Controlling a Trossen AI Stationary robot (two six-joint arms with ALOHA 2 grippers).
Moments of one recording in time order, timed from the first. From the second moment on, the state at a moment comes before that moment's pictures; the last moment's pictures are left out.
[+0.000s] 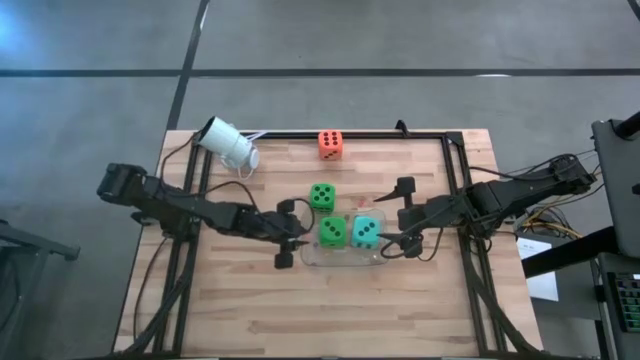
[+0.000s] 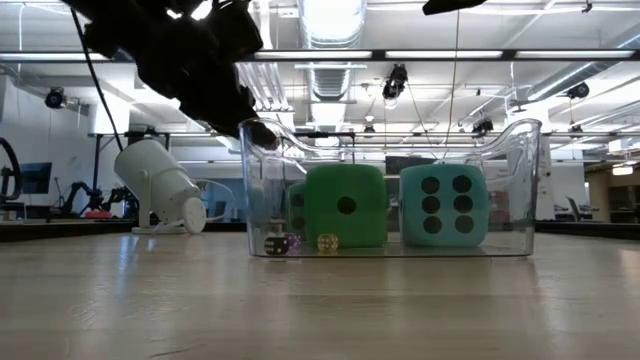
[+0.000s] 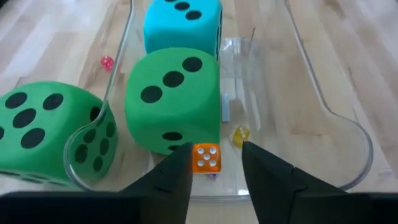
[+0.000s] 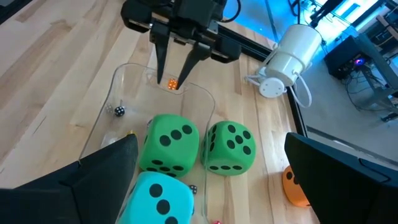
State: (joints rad) left arm -0.18 1.47 0.73 0.03 -0.15 -0.08; right arm 0.32 1.06 0.97 -0.48 0.39 -0.19
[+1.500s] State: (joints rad) left arm -0.18 1.47 0.88 -0.16 -0.11 -0.08; right arm 0.32 1.06 0.97 -0.48 0.39 -0.19
